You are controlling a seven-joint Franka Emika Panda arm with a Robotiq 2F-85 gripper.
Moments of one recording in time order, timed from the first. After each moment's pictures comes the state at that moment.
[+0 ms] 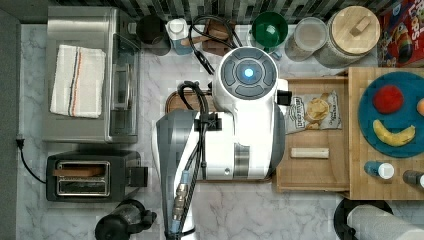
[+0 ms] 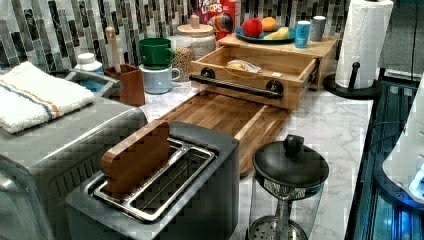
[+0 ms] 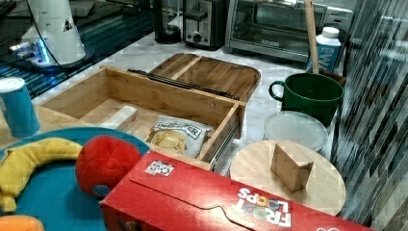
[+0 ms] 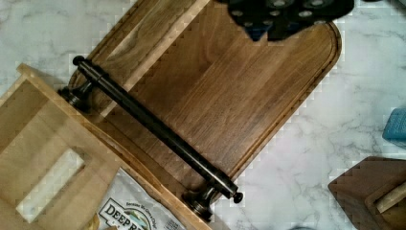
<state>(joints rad) -0.02 0.00 0.02 -1.86 0.01 0.26 0.08</state>
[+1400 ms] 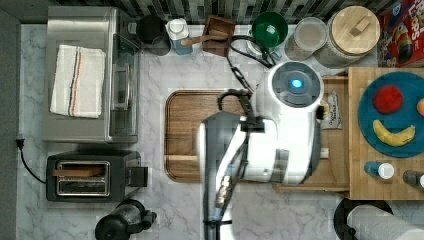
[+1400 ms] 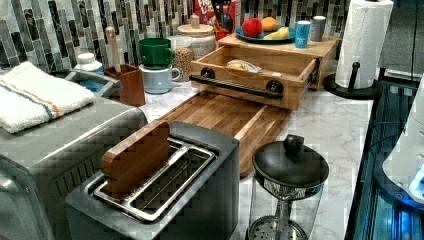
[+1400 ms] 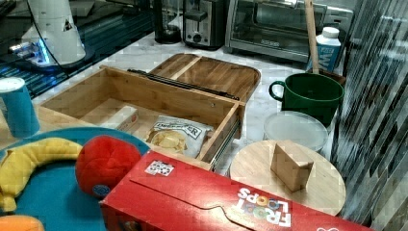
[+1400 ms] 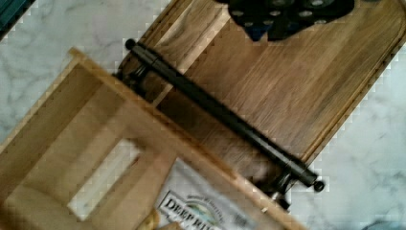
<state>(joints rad) -0.08 -0.01 -0.07 -1.96 0.00 0.28 -0.03</state>
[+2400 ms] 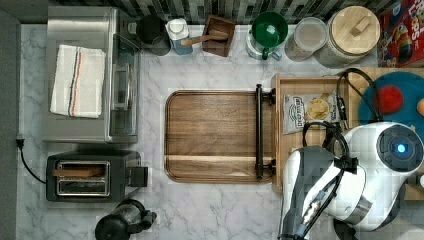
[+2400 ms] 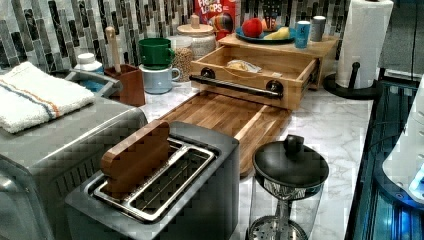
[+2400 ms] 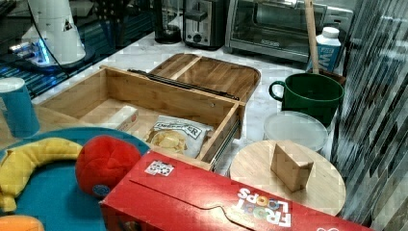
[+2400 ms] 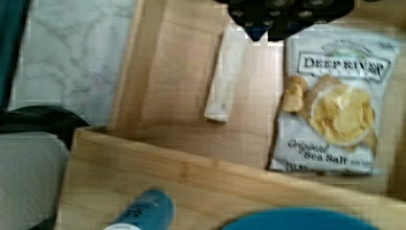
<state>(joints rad) -0.32 -0.07 -0.16 -2.17 -0.13 0.55 0.17</state>
